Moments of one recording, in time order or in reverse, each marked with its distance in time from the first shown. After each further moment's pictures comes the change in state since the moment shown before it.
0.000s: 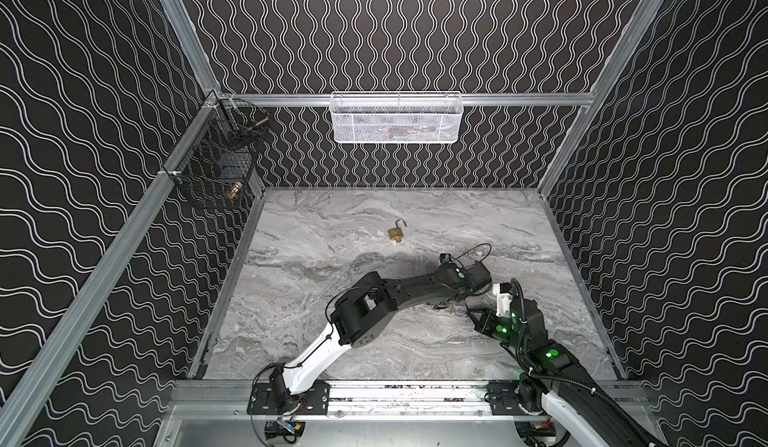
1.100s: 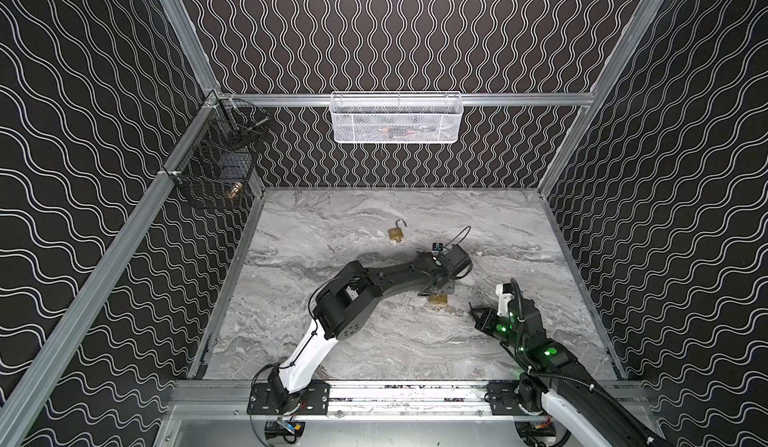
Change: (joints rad) left arm 0.122 -0.154 -0.240 0.257 0.165 0.224; right arm 0.002 0.057 -0.015 0.024 0.076 0.018
